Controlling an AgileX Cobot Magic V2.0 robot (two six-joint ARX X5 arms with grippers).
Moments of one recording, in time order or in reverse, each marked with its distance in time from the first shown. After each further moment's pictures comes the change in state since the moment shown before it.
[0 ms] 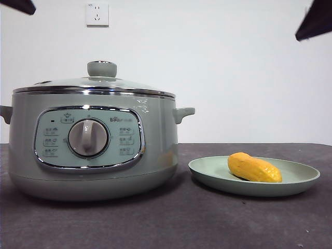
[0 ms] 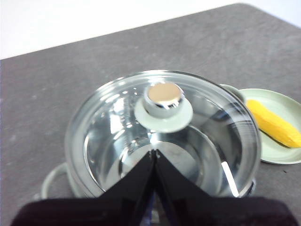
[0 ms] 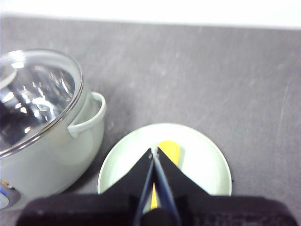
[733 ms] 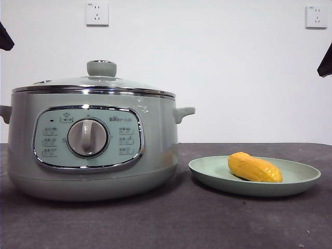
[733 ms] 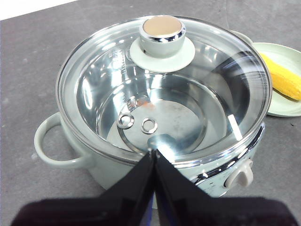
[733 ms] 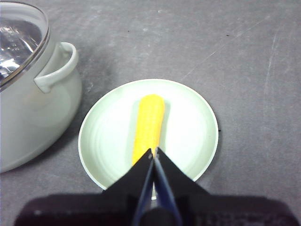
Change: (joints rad) left arm -0.011 -0.067 -0.092 -0.099 -0.001 0.000; right arm 0.003 -0.035 -0.060 -0.121 0.043 0.064
